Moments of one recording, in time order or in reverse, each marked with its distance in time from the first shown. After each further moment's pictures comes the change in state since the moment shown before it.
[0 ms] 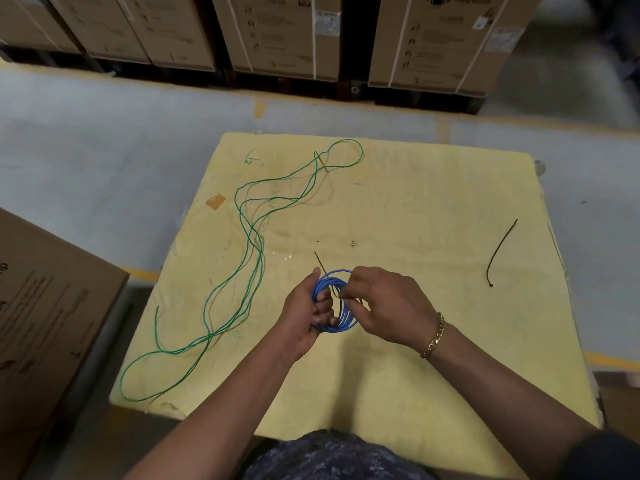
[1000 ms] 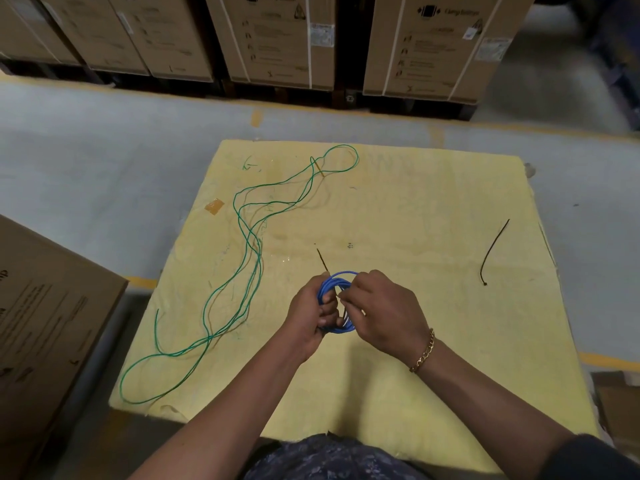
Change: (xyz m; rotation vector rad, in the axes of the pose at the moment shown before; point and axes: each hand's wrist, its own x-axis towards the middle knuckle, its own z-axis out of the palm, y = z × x) left_hand -0.011 -0.007 0.012 0.059 -0.029 0.055; right_hand -0.019 -0.006 0.025 -0.116 0.321 -0.012
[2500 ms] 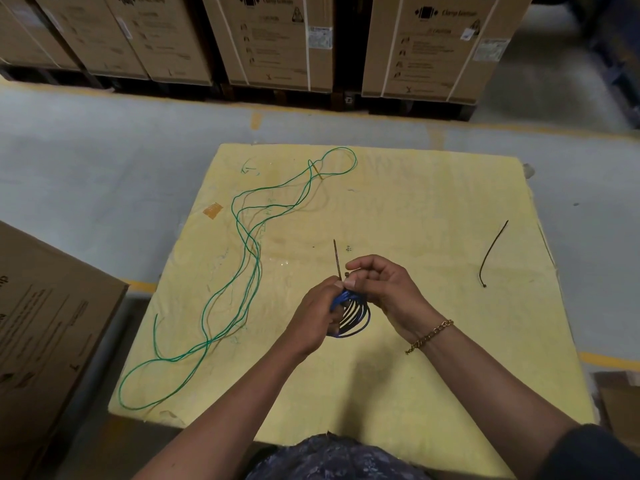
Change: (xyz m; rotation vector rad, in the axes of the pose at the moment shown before) left_hand -0.024 0.012 0.013 0.528 -0.159 0.352; right_hand 0.027 0.015 -0.016 1.534 -0.131 0.746
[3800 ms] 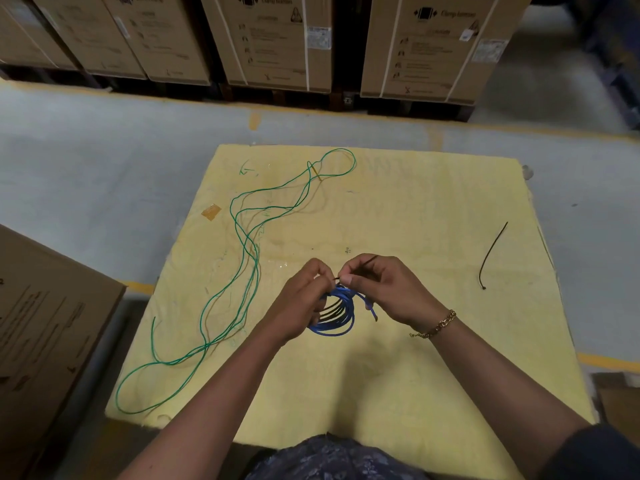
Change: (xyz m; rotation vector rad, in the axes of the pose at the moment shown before) left_hand 0.006 0.023 -0.029 0.138 -0.018 0.009; right_hand 0.002 -0.024 -0.001 -0.497 -0.111 -0.127
